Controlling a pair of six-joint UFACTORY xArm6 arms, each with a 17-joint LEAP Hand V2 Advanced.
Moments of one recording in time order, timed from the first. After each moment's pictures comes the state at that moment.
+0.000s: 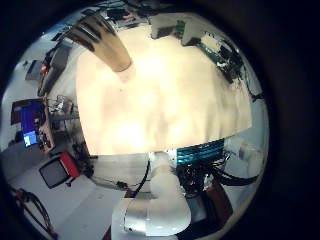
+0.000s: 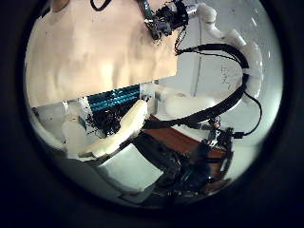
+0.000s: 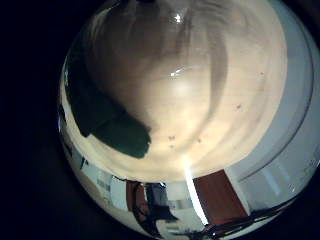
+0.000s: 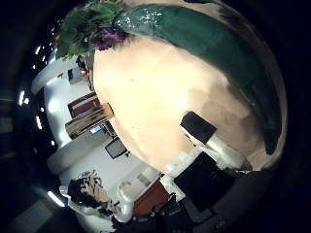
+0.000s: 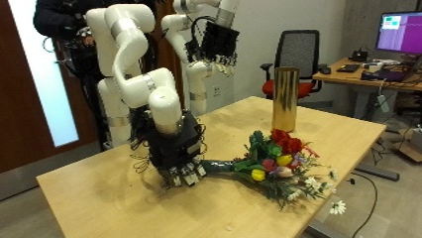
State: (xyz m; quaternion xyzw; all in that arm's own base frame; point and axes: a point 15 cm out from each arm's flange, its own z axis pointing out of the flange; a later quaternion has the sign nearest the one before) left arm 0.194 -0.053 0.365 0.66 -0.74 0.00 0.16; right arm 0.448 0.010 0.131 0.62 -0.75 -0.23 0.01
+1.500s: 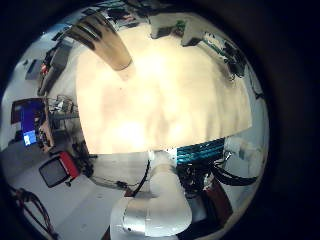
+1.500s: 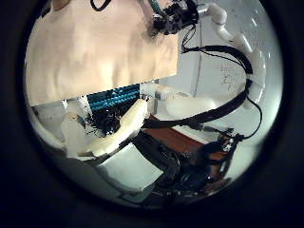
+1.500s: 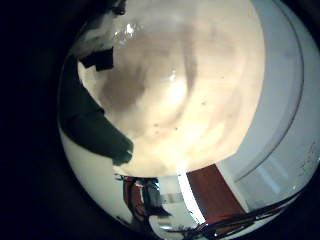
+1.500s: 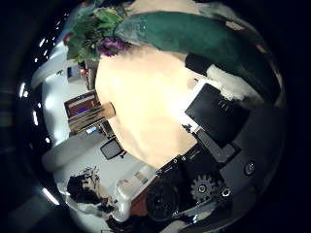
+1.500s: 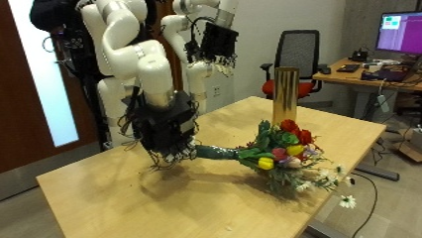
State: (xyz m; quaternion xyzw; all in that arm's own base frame) left arm 0.197 -0.051 0.363 0.66 -0.73 0.00 0.16; right arm 0.460 -0.013 0.280 0.63 -0.76 -0.14 -0.09
